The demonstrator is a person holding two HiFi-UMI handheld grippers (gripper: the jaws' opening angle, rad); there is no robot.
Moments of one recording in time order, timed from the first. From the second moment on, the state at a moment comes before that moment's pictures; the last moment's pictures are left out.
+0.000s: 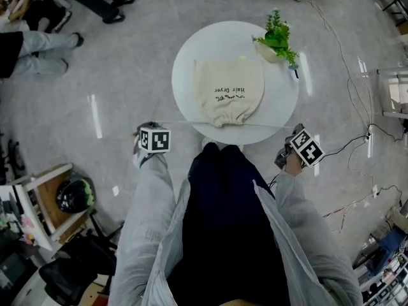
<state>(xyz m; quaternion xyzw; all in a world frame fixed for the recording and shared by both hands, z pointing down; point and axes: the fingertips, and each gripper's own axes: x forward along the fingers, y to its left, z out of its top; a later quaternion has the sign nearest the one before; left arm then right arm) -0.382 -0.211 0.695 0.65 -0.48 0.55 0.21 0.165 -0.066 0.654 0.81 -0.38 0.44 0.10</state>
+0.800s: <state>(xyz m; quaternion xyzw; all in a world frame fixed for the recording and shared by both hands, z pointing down) -0.292 -0.238 0.605 0.76 -0.48 0.39 0.19 0.115 -0.106 0.602 0.76 -0.52 0.39 0.08</state>
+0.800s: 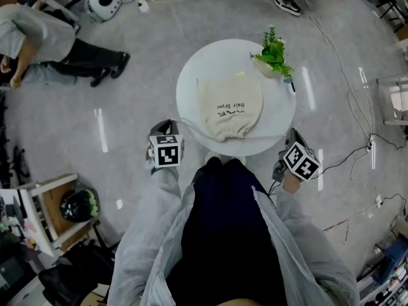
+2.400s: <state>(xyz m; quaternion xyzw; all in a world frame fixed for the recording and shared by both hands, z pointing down) -0.155 -0.195 0.572 0.86 -0.30 0.24 0.34 -0.019 -0.172 0.569 0.58 -0.73 0.35 0.11</state>
